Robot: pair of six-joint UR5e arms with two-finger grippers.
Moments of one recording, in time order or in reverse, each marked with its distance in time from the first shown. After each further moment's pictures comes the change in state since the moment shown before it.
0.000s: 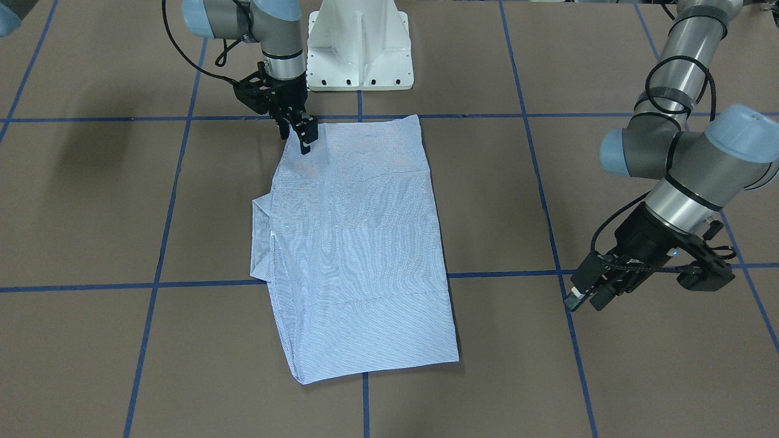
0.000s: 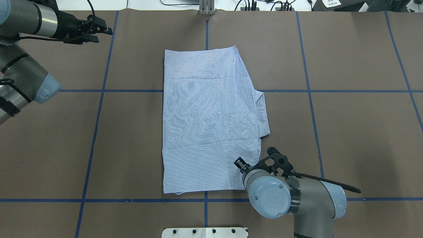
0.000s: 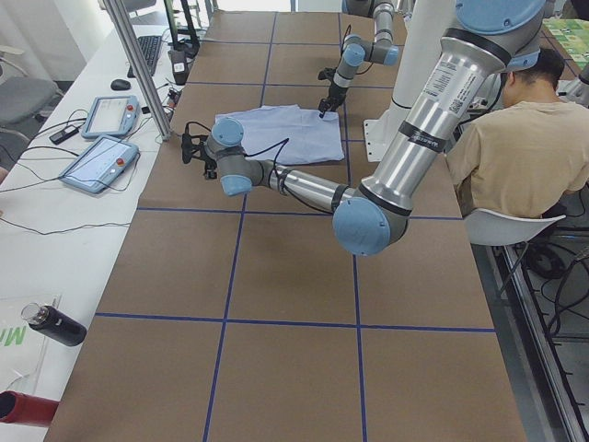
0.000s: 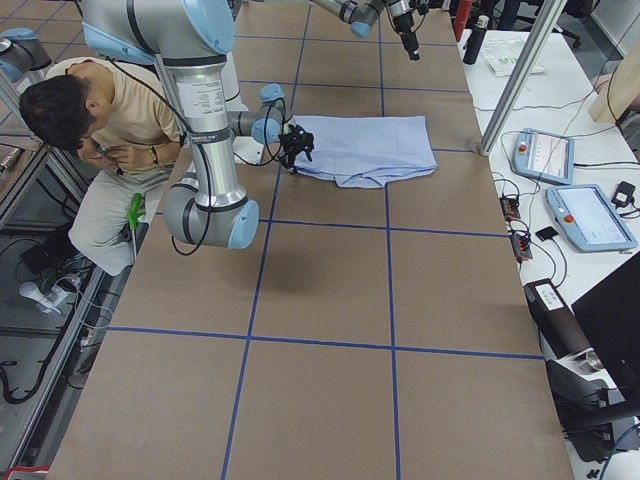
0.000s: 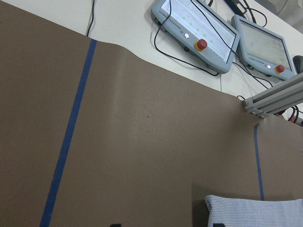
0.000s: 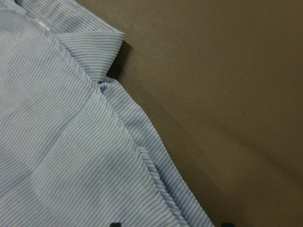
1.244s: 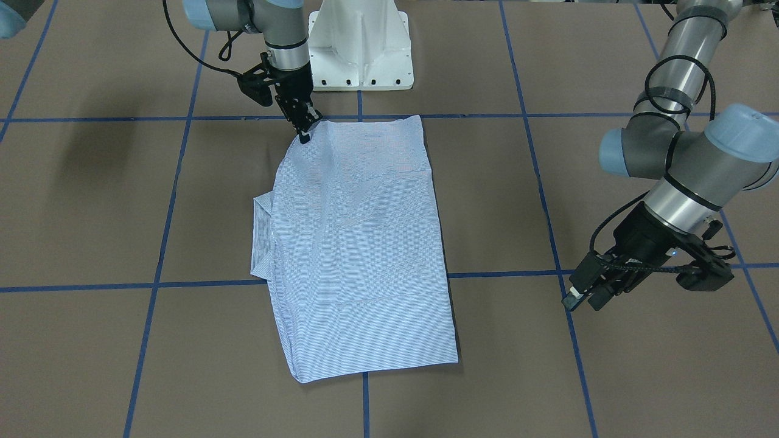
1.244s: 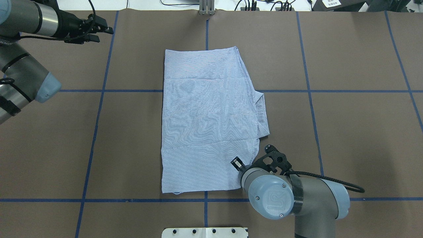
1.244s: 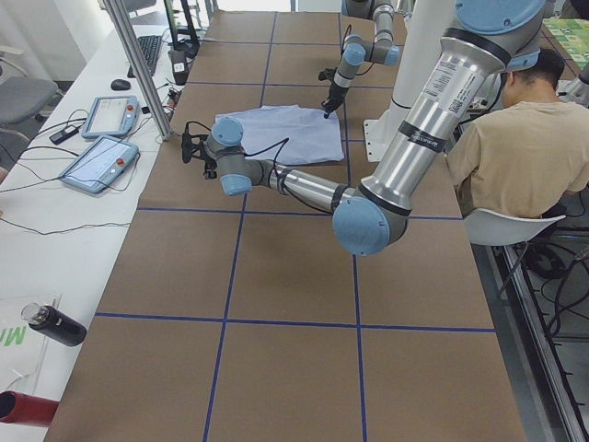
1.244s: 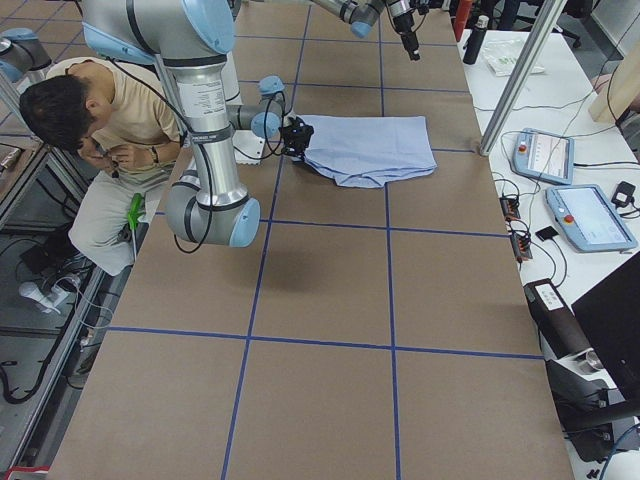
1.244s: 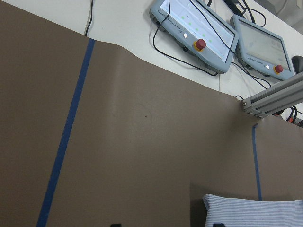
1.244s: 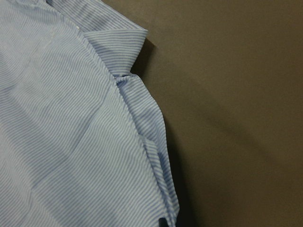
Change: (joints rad) left arm 0.001 -0.004 -0.006 -0.001 -0.003 -0.017; right arm 0.004 0.009 0.058 -0.003 0.009 0.001
